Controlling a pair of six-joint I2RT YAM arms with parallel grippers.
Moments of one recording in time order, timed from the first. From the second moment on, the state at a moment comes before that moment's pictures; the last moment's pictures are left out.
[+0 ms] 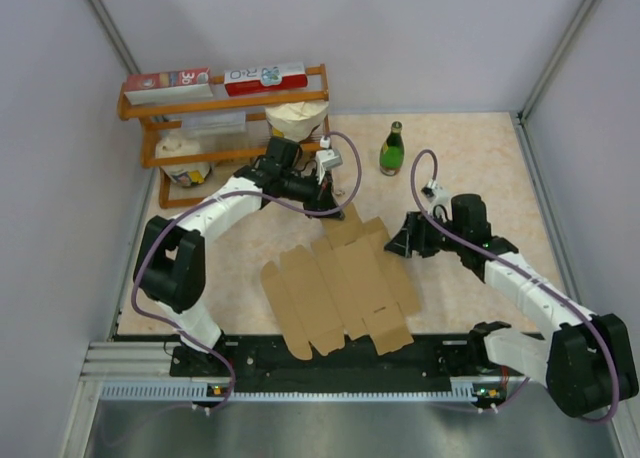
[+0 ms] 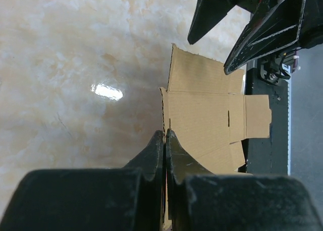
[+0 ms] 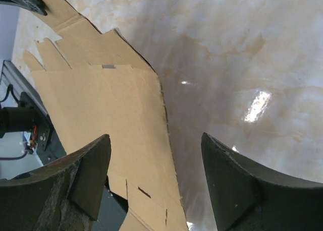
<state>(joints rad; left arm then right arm) -0.46 1.71 1.29 -0.37 0.96 0.21 0.29 1.07 0.58 -0.17 -0.56 0.34</state>
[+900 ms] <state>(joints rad) -0.44 1.70 1.24 -0.25 1.01 0.13 0.29 1.12 0.49 0.07 -0.73 0.42</state>
